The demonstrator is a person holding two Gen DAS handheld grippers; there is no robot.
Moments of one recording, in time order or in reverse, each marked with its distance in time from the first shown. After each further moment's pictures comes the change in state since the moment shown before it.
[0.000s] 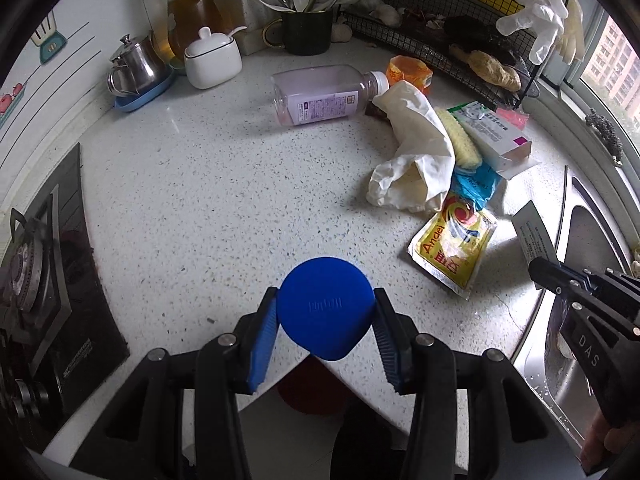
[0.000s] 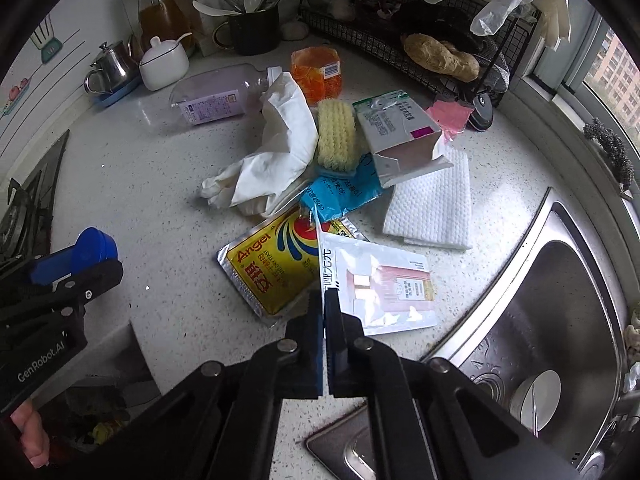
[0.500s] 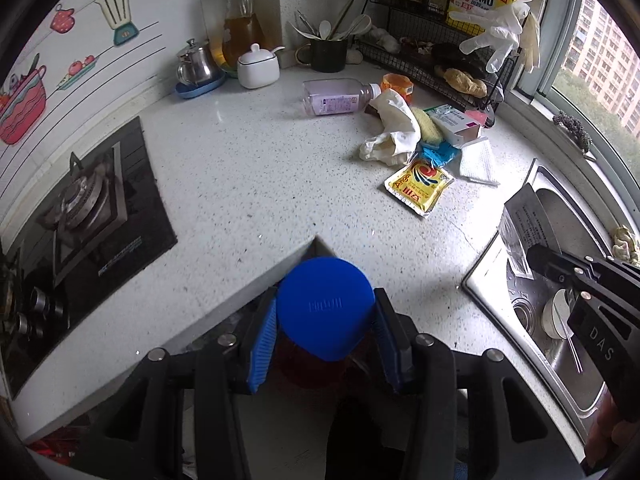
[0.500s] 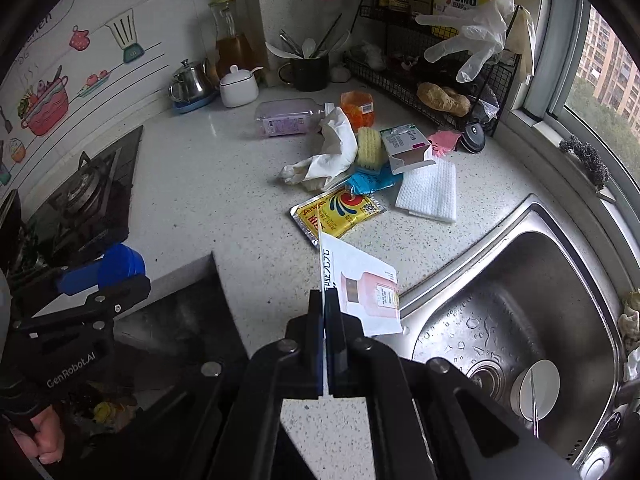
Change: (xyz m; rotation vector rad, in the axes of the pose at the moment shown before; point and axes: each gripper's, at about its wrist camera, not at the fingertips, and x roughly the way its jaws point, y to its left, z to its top) left arm -0.106 -0.009 -0.115 -0.082 -0.095 0.046; right arm -0.098 0.005 -0.093 -0.095 -0.147 0.113
